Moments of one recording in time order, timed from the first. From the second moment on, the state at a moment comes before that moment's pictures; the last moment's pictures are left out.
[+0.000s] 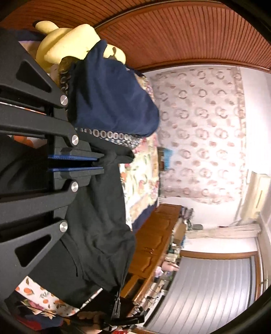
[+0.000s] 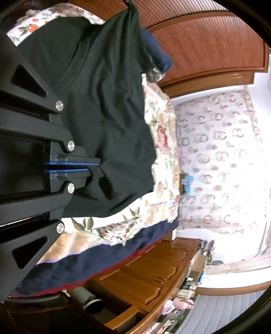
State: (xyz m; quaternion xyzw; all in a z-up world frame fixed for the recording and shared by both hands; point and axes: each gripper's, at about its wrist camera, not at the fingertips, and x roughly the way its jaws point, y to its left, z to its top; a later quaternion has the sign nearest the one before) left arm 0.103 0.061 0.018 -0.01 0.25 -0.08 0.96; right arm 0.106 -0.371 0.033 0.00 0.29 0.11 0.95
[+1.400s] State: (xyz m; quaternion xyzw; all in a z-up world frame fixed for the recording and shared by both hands) left arm 0.055 0.071 -0.080 -0.03 0.38 -0.03 0.92; right arm 0.030 -0.376 0.000 -0.04 0.32 0.11 0.94
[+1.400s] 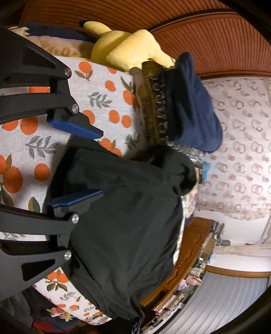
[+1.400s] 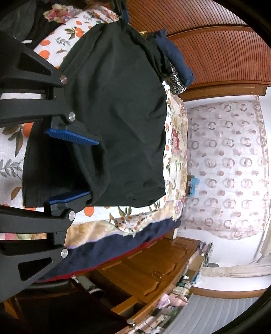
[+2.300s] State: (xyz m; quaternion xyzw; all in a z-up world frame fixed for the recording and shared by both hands) left arm 0.060 0.073 -0.098 -0.02 0.41 -0.02 0.91; right arm 0.019 -0.310 -0.012 -0.10 0.35 0.17 0.92
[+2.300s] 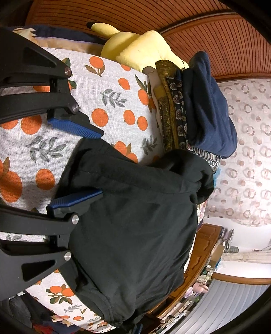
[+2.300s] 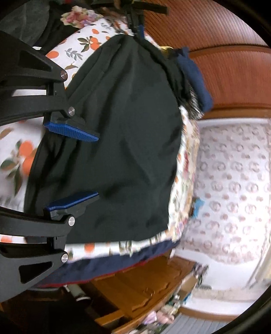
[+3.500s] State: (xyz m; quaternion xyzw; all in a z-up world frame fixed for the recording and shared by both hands) left arm 0.063 -0.008 0.012 -0.03 0.28 -0.16 0.94; right arm 0.038 -0.295 -0.040 -0.07 0.36 0.18 0.91
